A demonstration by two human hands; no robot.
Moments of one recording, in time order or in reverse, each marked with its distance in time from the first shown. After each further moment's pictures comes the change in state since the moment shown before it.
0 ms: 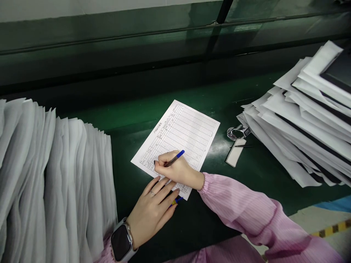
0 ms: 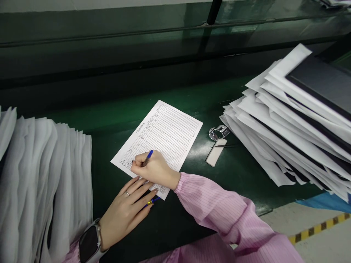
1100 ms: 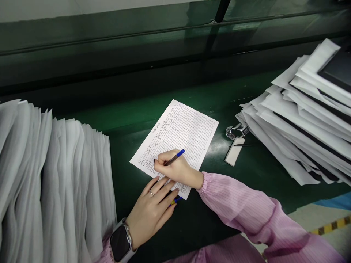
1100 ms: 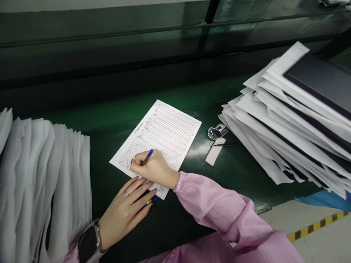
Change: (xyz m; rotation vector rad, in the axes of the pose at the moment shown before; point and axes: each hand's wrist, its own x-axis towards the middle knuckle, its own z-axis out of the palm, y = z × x) left_hand -0.002 -0.001 0.001 0.034 -0.017 0.011; right_hand 0.000 -0.001 -0.002 -0.014 0.031 -0.012
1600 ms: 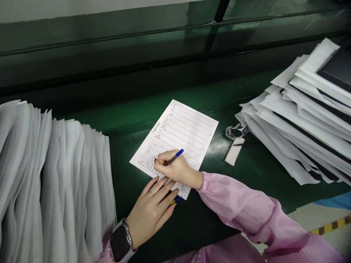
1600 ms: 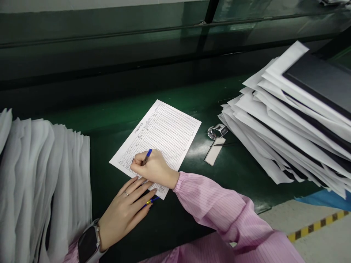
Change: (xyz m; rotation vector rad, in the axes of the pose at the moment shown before) left_hand -0.001 0.000 0.001 -0.008 -0.003 -0.004; right_hand 0.000 -0.002 0.000 0.002 0.022 -0.016
